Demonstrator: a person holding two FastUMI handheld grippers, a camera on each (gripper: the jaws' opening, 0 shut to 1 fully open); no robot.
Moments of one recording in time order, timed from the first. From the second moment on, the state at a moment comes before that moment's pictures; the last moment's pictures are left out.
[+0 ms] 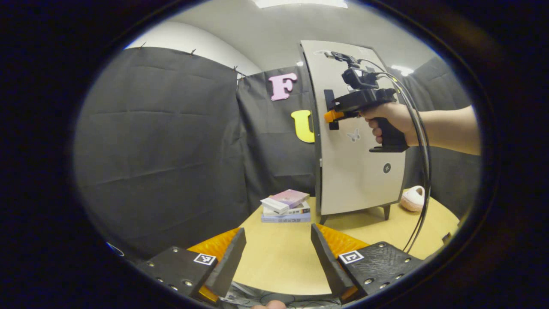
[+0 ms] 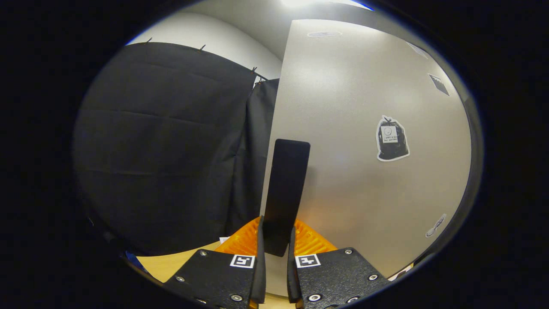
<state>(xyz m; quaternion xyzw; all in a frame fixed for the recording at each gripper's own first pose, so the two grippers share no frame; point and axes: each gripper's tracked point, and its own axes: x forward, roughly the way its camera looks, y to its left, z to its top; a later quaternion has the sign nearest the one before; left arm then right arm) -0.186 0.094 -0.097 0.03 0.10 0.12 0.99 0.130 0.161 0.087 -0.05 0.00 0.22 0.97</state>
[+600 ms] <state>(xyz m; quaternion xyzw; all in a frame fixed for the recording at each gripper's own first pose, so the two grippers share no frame) -0.187 0.023 -0.070 -0.01 0.06 0.08 0.99 0.080 0.145 0.087 -0.03 0.03 0.32 0.95</state>
